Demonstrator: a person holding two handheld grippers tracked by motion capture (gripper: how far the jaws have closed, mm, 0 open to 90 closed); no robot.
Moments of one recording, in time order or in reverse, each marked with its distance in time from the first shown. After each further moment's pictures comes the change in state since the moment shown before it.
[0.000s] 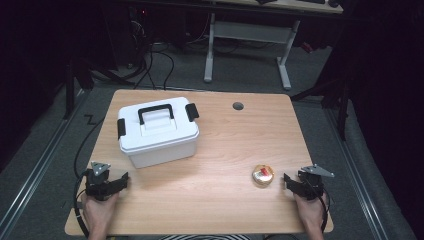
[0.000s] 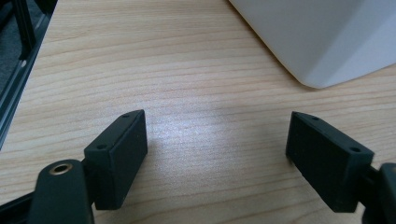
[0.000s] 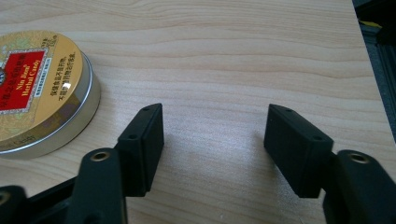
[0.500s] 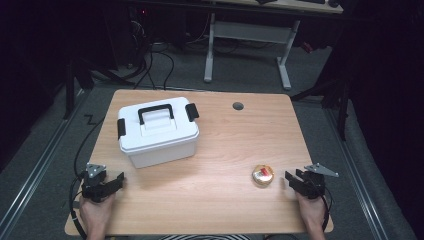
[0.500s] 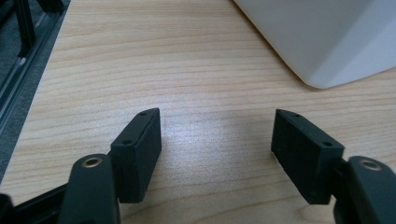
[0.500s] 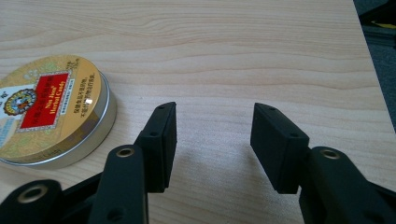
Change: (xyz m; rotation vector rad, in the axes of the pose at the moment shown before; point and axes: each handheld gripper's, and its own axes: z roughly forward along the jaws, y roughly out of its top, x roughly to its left) left arm 0.007 -0.004 -0.007 -0.015 -0.007 -0.028; right arm -0.004 0.004 -0.005 -0.035 0.063 0.034
